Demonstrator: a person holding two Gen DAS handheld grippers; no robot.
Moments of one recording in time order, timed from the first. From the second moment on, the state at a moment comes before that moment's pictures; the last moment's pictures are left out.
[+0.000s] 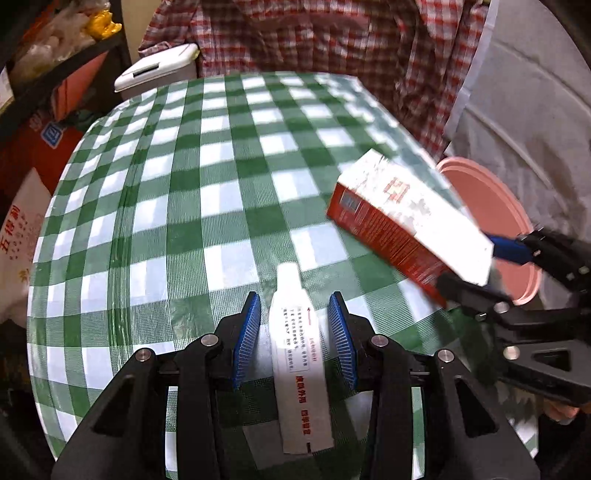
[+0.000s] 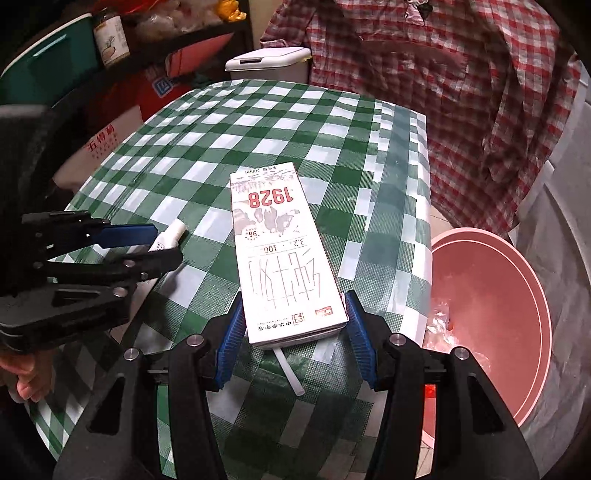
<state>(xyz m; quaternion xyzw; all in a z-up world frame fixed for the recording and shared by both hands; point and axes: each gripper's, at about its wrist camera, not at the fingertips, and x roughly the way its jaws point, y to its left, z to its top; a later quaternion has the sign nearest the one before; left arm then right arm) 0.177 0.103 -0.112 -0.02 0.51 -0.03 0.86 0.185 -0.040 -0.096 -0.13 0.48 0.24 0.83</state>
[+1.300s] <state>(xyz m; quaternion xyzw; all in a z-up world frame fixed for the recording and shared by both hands) 0.138 0.126 0.002 -0.06 0.36 0.03 0.93 0.159 -0.078 0.000 -0.07 0.36 0.22 0.90</state>
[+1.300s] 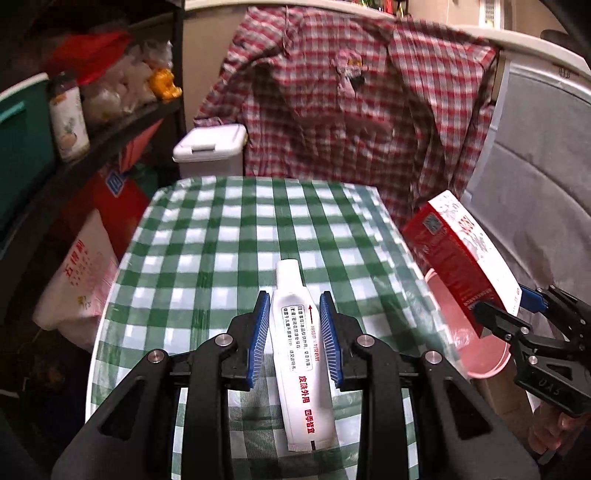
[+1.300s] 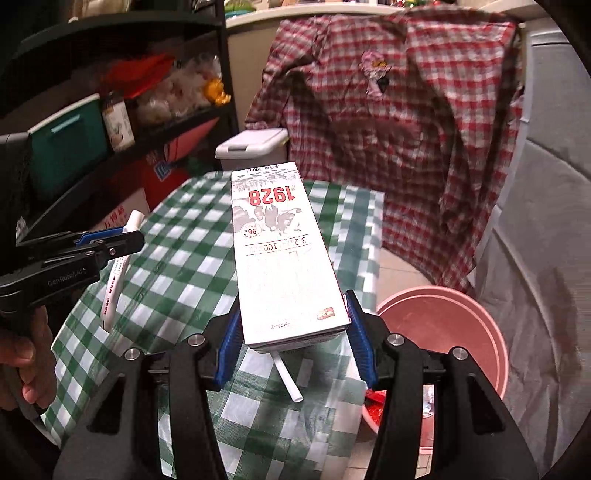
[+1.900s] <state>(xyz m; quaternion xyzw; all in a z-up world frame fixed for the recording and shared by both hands) 0.125 0.102 0.041 -0.06 0.30 0.04 0.95 0.146 -0.129 0.043 -0.03 0.30 0.17 0.94</state>
